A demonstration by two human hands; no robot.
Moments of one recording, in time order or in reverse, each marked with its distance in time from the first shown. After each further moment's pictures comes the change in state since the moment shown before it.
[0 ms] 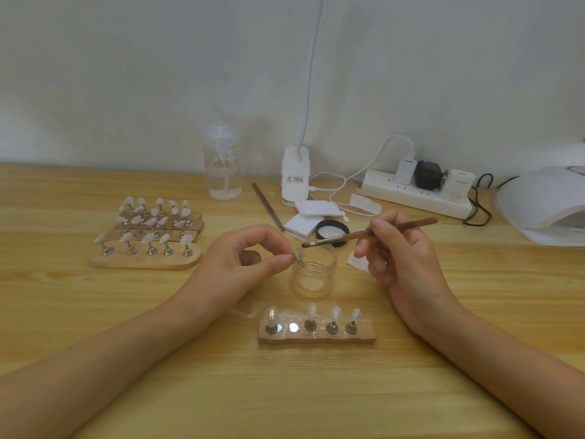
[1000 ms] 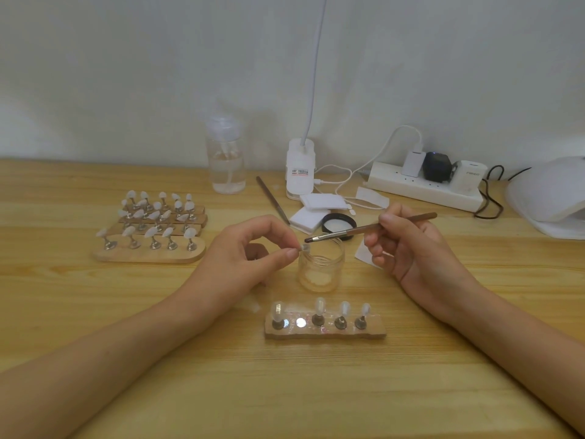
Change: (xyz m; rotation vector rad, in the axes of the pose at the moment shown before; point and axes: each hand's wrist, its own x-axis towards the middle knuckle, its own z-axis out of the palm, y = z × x) left_hand 0.001 0.000 0.000 0.005 0.019 -0.015; right_hand 0.011 0.002 -0.015 0.157 -0.163 0.119
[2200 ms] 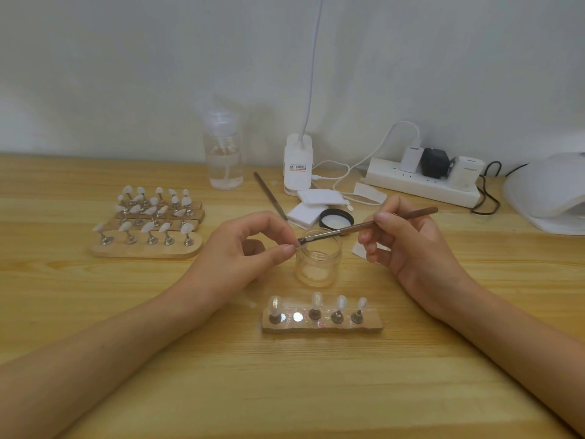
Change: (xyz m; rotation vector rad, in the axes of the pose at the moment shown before) left_hand -0.001 0.002 0.000 0.018 -0.008 -0.011; right_hand -0.003 0.000 0.003 -0.080 -0.044 -0.094
